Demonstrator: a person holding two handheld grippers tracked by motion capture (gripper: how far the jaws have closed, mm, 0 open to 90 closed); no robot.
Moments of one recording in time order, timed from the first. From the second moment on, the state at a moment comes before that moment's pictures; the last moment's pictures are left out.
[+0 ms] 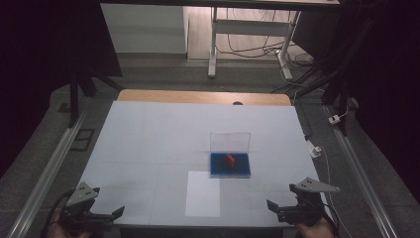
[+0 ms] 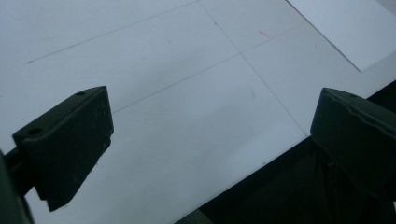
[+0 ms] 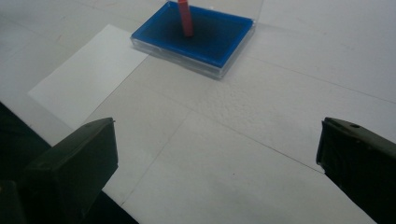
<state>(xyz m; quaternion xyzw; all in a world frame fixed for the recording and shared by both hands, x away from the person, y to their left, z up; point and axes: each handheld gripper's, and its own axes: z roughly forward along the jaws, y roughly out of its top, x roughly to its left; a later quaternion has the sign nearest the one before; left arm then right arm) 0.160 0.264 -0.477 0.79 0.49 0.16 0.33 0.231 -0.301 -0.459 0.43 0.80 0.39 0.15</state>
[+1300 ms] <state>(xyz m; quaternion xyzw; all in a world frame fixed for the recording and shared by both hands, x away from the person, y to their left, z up) 0.162 0.265 -0.478 0.80 0.48 0.13 0.34 0.230 -0.295 -0.454 0.40 0.81 0.41 0.14</state>
